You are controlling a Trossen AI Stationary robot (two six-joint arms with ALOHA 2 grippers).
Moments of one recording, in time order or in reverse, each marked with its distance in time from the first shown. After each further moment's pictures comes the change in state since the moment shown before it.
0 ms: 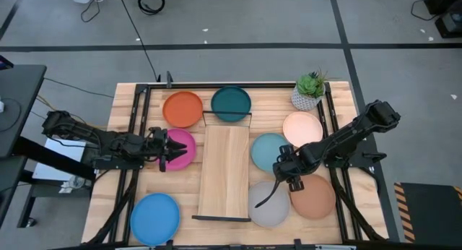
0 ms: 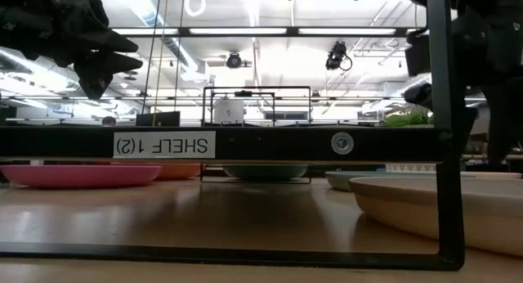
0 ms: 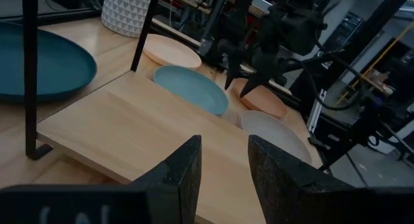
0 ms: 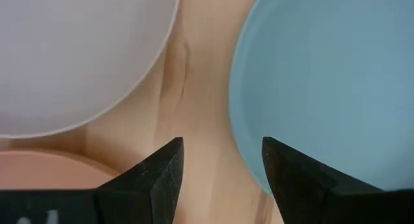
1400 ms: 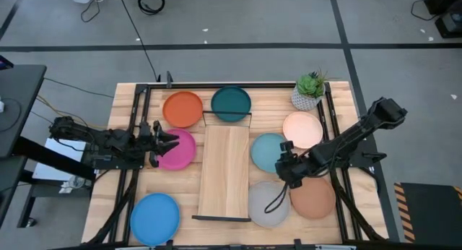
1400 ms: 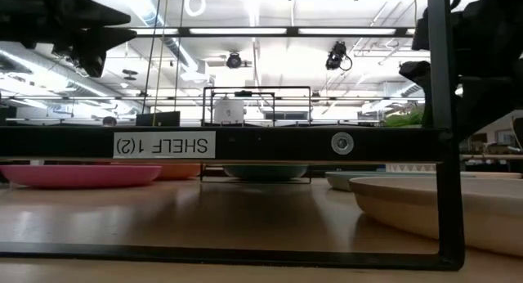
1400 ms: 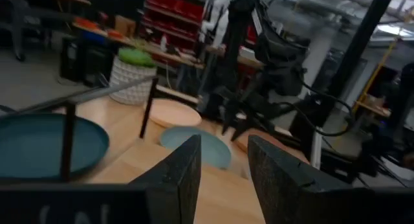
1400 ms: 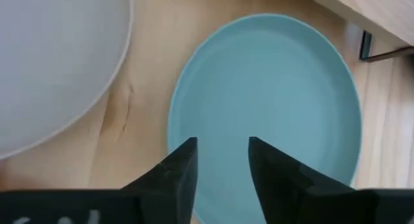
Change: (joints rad) left arm 0.000 -0.258 -0.018 -0.016 -0.062 0.219; right arm 0.073 -0.105 -0.087 0.137 0.320 -0.083
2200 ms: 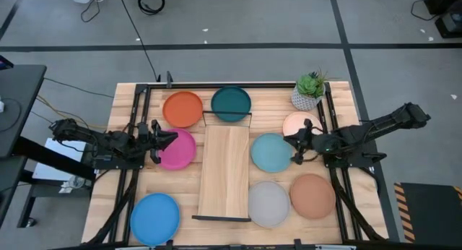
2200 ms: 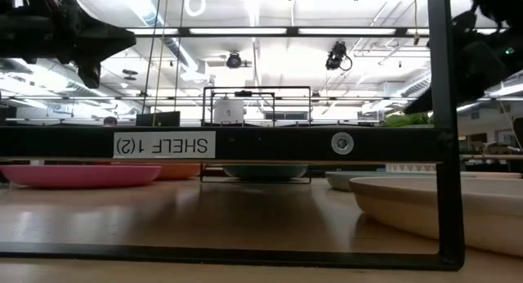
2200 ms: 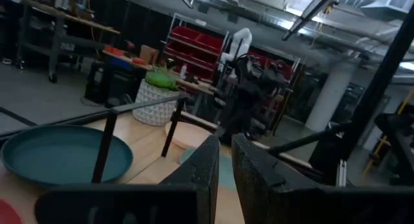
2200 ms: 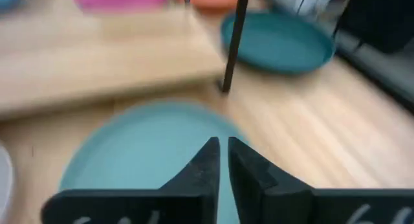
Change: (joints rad) left arm 0.002 -0.096 -0.132 0.158 -0.125 0.025; right arm -0.225 -0.751 -0.481 0.377 0.140 0.134
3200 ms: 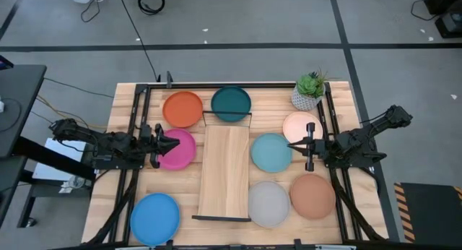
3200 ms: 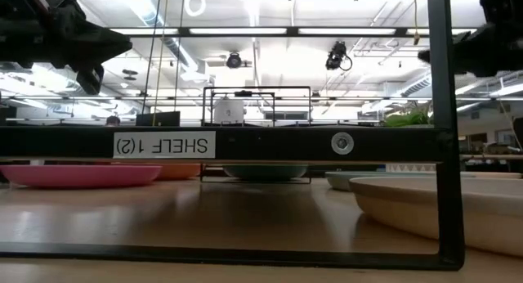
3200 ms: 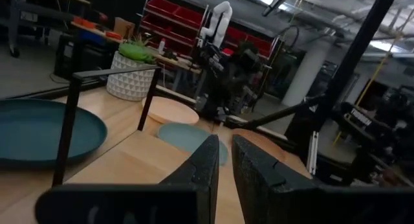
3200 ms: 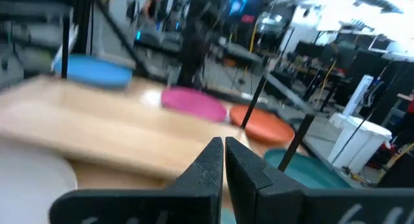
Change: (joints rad) left arm -0.001 0.000 0.000 -0.084 0.120 -0.056; right arm 0.171 -0.435 -0.245 0.447 -0.045 -0.594
